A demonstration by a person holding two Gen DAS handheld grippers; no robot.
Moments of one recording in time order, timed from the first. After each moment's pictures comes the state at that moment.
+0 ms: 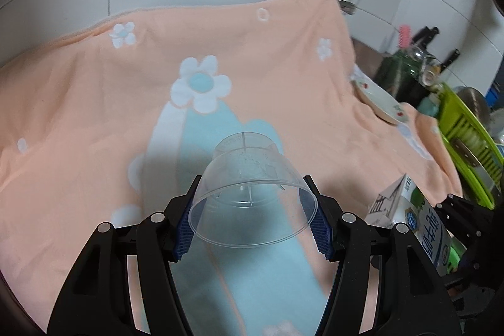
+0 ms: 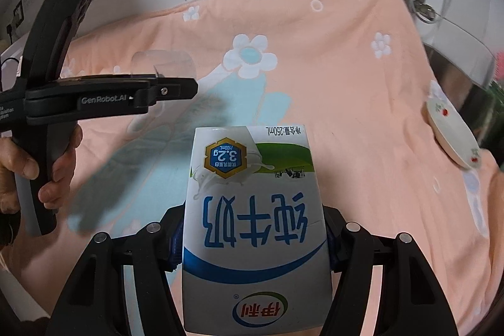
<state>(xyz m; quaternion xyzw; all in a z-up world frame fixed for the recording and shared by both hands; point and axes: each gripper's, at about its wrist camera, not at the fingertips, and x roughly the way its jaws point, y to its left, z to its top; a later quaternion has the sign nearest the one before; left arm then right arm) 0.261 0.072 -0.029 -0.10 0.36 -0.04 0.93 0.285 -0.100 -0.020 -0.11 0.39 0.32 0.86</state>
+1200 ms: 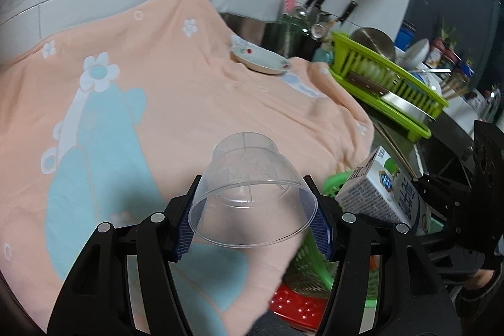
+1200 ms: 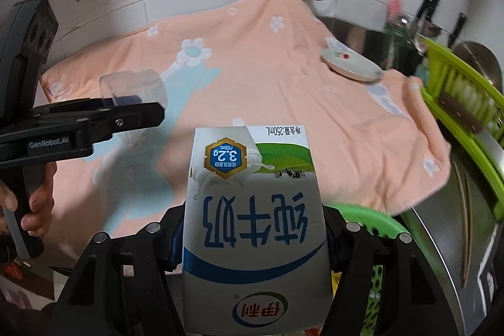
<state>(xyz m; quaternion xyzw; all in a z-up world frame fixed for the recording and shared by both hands) 0.120 -0.070 -0.020 -0.04 0.34 -0.19 0.92 0.118 -0.247 -0.012 -0.04 0.37 0.20 0.91</state>
